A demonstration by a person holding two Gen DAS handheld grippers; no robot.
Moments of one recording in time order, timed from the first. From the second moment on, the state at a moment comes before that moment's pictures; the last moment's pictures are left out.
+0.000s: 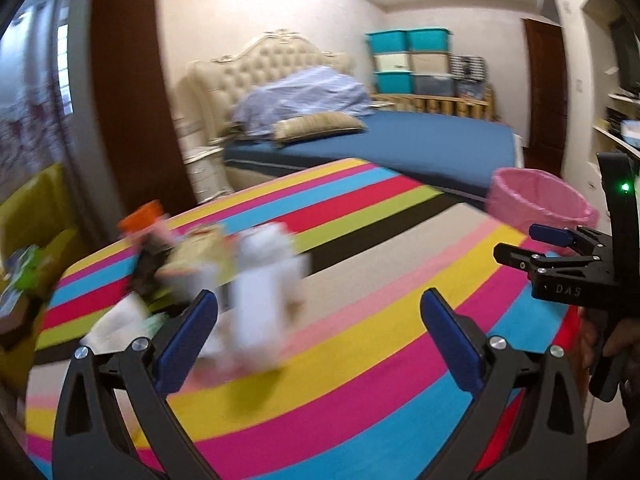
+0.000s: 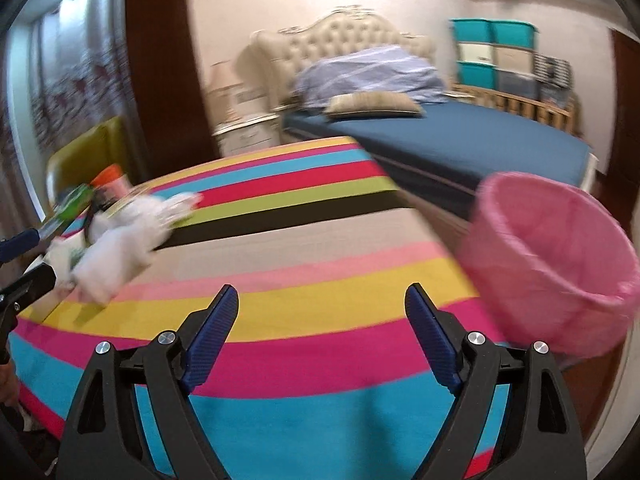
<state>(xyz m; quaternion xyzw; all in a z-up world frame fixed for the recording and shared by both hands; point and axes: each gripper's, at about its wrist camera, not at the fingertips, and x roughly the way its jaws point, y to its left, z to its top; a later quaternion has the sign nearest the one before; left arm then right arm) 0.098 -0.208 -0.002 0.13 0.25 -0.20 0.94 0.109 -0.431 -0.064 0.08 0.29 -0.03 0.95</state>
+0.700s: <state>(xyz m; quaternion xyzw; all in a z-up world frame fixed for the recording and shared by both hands) 0.076 0.022 -0.048 -0.02 0.32 0.01 0.95 0.169 -0.234 -0.064 -0.02 0.34 0.10 0.94</state>
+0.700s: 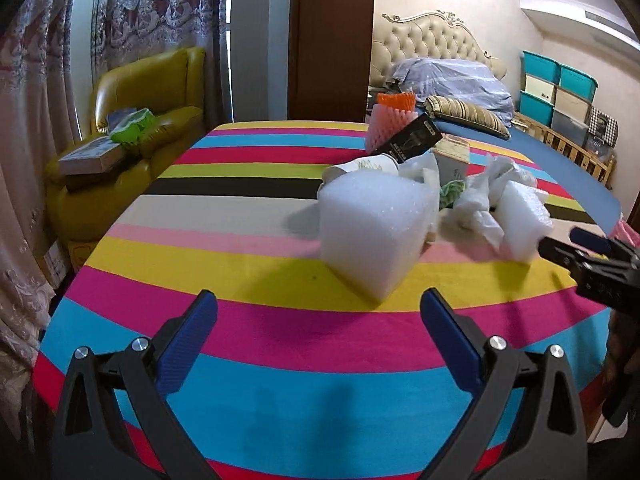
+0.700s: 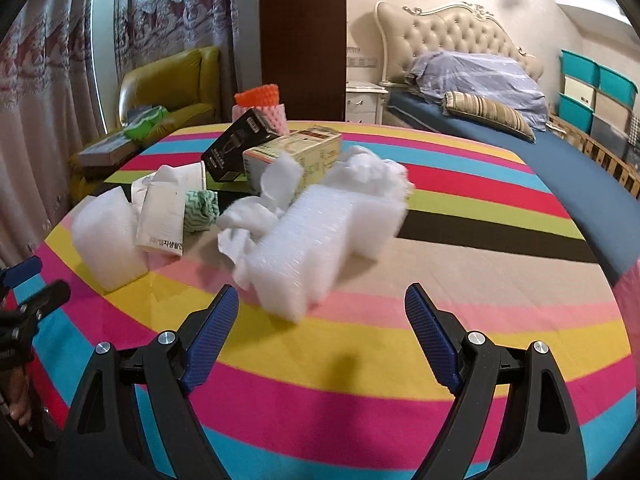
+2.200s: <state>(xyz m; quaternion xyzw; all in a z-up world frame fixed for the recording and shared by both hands) 0.091 -0.015 -0.038 -0.02 0.29 0.00 0.96 0.151 -0.252 -0.066 0.02 0.33 0.10 0.94</state>
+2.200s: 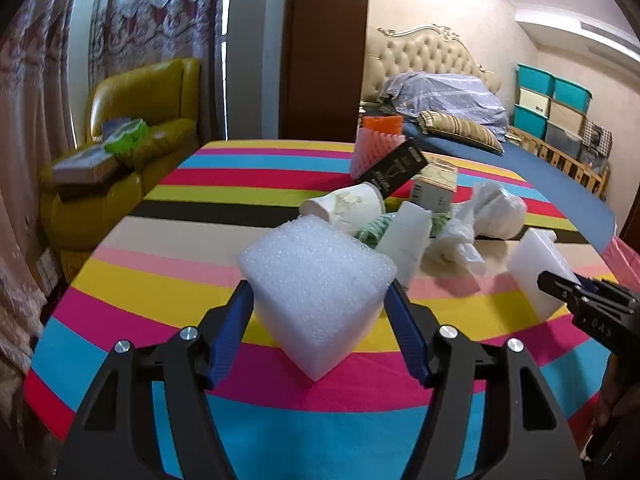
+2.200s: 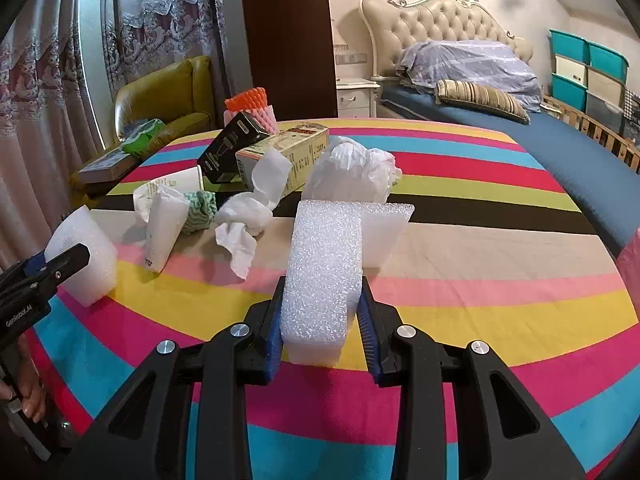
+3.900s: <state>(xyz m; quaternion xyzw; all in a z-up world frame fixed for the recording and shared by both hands) 0.103 -0.151 -0.021 0.10 0.28 -0.16 0.94 0.108 -0.335 -0.049 0.03 0.27 0.03 0.96</state>
